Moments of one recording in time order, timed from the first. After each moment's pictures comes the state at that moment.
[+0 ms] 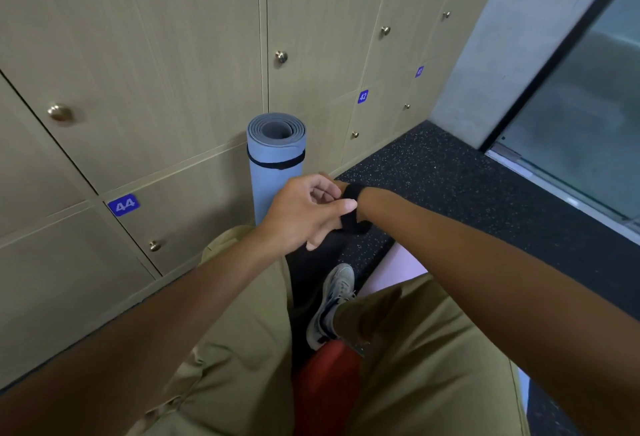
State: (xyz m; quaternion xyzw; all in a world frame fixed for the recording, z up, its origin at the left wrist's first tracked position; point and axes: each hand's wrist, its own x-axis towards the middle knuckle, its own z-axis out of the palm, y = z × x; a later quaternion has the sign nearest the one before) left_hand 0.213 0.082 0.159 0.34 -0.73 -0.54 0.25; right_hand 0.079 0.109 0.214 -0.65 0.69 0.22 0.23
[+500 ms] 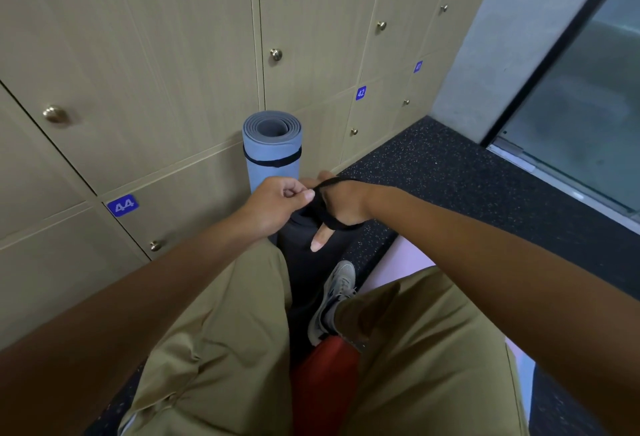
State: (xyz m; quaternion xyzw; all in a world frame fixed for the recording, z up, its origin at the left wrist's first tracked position) left_hand 0.226 0.048 0.136 0.38 -0.73 -0.53 0.20; right_hand 0.069 0.103 0.179 -0.68 0.68 0.09 0.27
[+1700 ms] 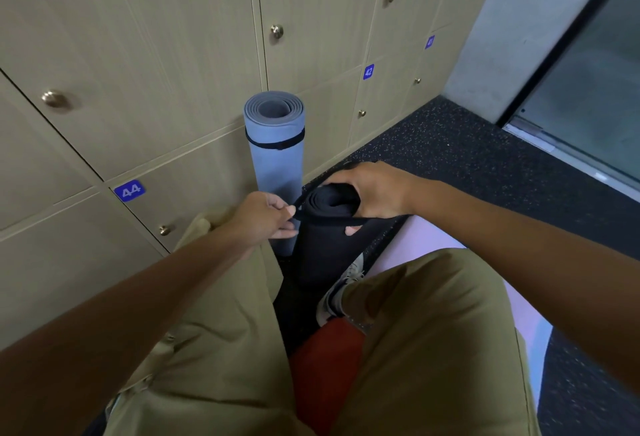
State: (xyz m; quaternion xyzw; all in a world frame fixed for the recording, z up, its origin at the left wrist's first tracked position) left_hand 0.244 0.062 0.095 0.48 -0.59 -0.63 0.18; right_hand 0.024 0.137 0.158 -0.73 0.66 0.02 0.18
